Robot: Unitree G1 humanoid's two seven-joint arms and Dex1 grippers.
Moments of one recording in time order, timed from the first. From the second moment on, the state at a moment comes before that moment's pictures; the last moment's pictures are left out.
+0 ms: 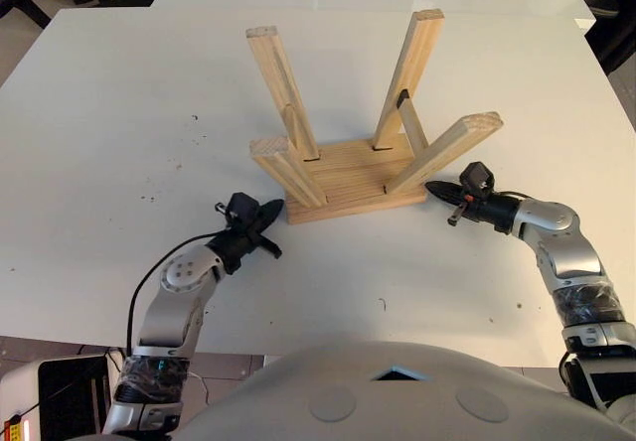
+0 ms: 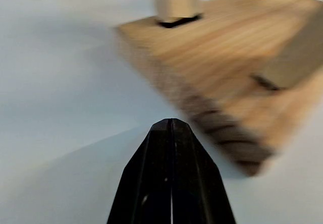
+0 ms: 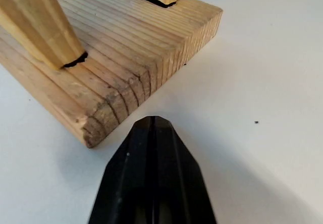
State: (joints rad) left arm 0.31 0.40 -0.07 -0.22 -0.24 0.23 -0.56; right arm -0.06 -0.55 0.08 0.19 0.19 0.14 0.87
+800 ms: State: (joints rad) left arm 0.38 0.52 -0.06 -0.30 -0.28 0.26 -0.63; right arm 0.09 -0.59 0.08 -0.03 0.19 0.22 0.87
